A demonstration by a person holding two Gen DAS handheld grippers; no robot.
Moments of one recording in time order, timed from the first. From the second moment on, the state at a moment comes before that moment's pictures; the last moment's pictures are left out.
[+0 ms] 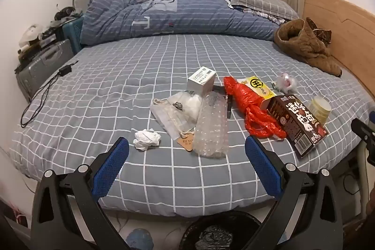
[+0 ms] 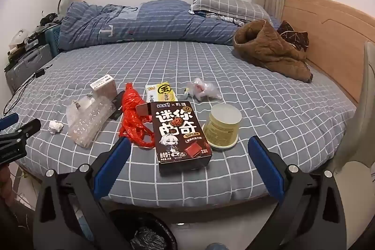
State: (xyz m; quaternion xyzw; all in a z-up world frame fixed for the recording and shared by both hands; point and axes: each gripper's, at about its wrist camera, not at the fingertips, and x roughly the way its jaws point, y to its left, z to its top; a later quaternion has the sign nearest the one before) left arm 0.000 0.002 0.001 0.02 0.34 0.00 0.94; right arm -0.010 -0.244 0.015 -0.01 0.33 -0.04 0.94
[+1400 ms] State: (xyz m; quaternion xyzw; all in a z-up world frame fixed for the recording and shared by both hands) left arm 0.000 0.008 -0.002 0.03 0.35 0.01 0.93; right arm -0.008 -0.235 0.013 0.01 0.33 -0.03 0.94
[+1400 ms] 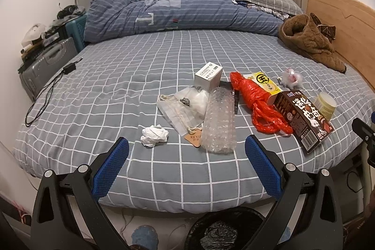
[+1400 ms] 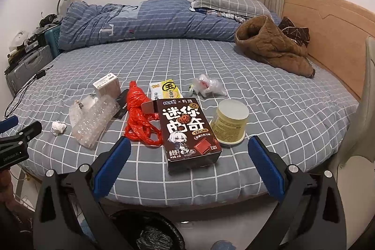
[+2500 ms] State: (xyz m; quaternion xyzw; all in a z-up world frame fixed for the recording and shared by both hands) left arm -0.001 0.005 0.000 0.03 0.36 0.00 0.93; right arm -0.009 -0.237 0.012 0.01 0.33 -0.04 0.94
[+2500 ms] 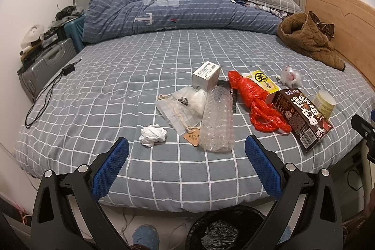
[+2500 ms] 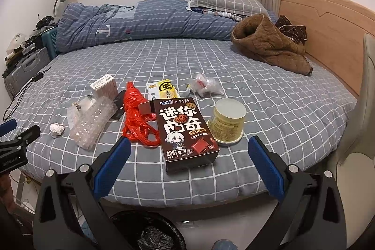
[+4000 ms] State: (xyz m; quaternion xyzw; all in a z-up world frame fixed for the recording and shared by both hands) left arm 0.053 0.074 -0.047 0.01 0.40 0.06 0.91; right arm 0.073 -0.238 -0.040 -0.01 0.40 -0.01 0.92
